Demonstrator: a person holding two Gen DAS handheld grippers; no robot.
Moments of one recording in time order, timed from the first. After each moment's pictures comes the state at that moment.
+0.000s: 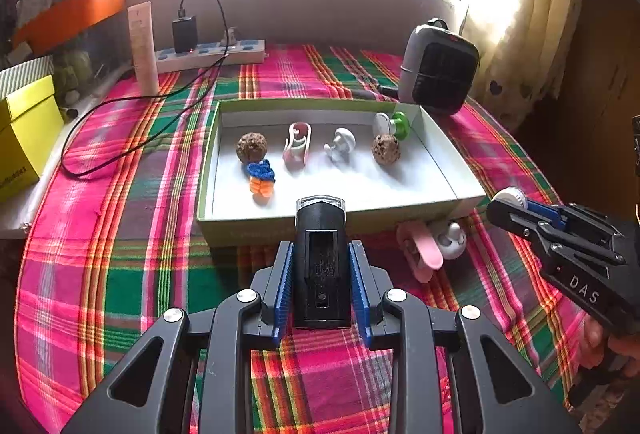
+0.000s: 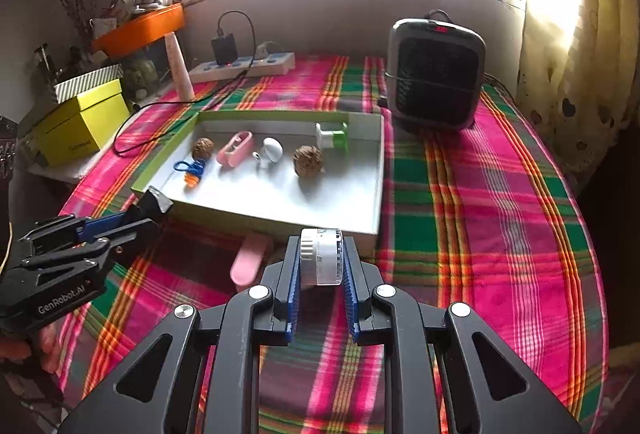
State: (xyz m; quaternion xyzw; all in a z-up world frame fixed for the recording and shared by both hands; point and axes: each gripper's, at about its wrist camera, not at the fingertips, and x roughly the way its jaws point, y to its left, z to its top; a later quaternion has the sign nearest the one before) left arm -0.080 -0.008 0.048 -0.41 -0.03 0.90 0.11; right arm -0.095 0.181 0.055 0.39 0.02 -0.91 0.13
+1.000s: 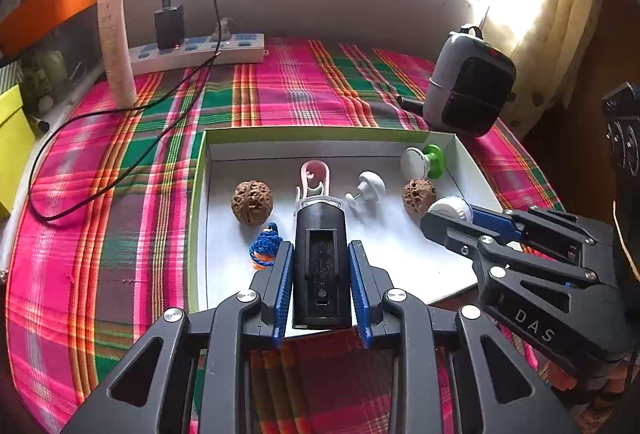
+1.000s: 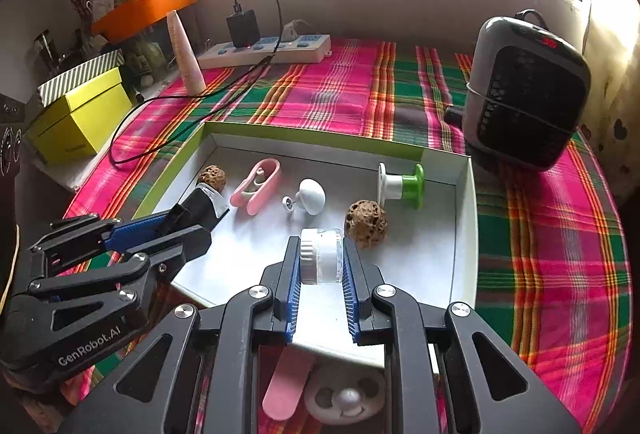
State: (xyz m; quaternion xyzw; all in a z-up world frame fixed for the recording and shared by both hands) left arm -0.162 -0.014 0.039 -0.44 -0.04 0.89 0.12; right arm -0.184 0.134 0.037 0.44 0.02 -0.88 0.17
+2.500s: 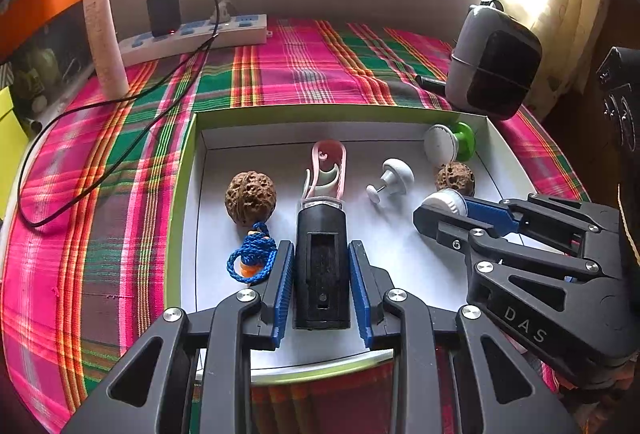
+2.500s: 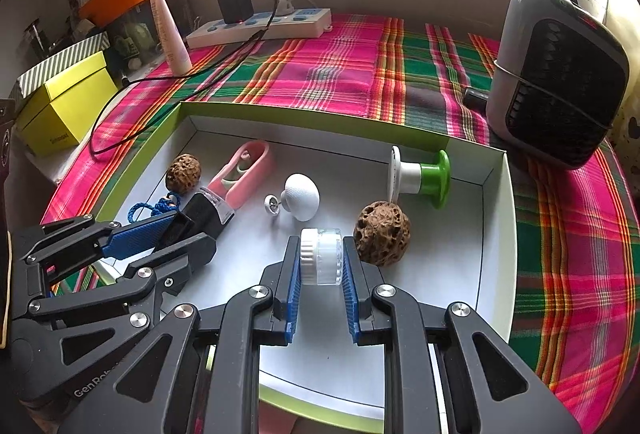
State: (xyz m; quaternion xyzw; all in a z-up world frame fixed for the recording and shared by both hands) left arm -0.181 -0.009 0.015 -0.46 -0.02 0.88 0.11; right arm -0.210 0.126 0.011 0.46 0.03 -0.87 0.17
